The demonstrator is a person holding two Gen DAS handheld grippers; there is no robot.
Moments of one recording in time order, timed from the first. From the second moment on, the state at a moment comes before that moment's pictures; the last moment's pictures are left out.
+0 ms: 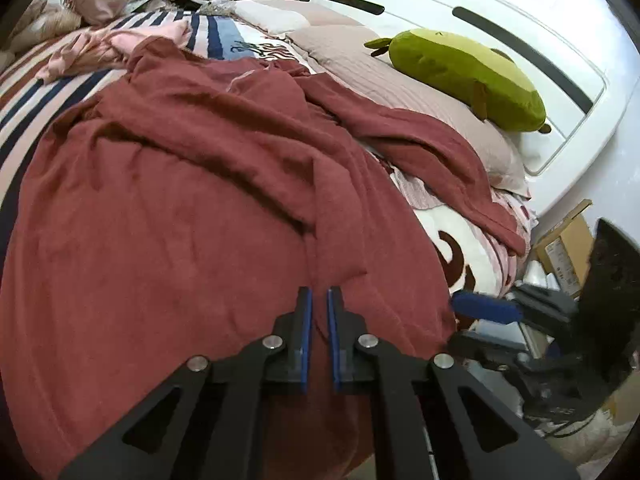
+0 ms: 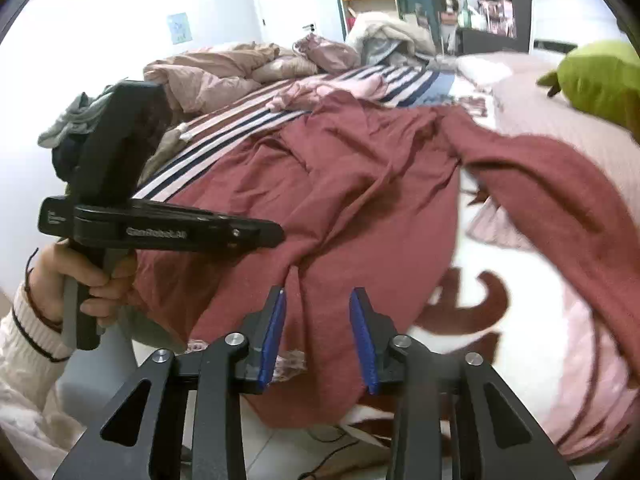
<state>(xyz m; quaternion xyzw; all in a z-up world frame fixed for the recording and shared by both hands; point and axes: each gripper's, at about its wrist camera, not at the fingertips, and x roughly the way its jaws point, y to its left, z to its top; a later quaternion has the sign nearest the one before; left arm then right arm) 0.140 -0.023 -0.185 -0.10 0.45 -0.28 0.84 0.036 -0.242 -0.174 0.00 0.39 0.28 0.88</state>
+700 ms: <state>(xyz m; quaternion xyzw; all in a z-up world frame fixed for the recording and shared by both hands) 0.139 -0.018 -0.175 -0.10 0.43 -0.29 0.85 0.033 -0.265 -0.163 0.00 0.37 0.22 0.90</state>
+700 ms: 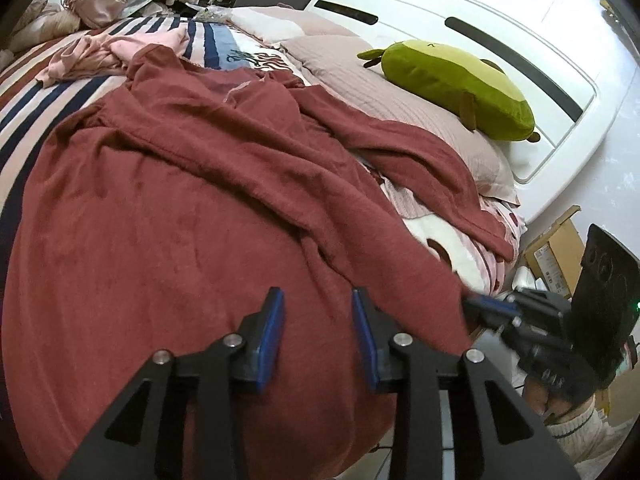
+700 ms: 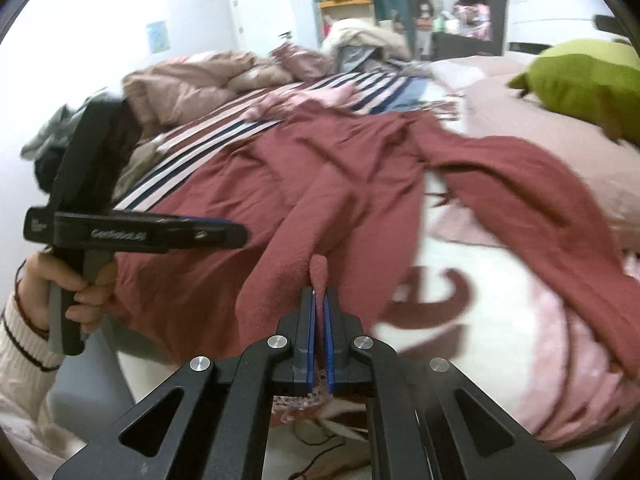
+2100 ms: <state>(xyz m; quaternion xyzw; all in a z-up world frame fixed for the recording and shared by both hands) 0.146 -0.014 -0.131 -0.08 0.39 -0.24 0.88 0.054 -0.467 -0.172 0.15 0.28 -0.06 0.94</state>
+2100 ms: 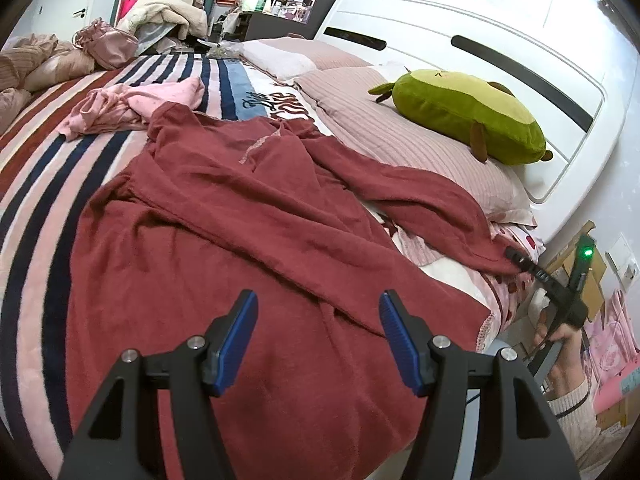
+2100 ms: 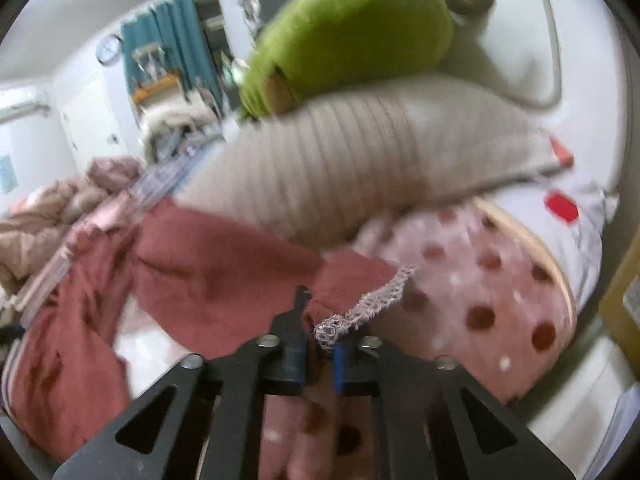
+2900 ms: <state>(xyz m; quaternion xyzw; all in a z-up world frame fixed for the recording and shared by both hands) 0.087 0.153 -0.105 -0.11 0.30 -0.12 0.94 0.072 -0.082 -0.156 -0.02 0.36 0.47 0.80</state>
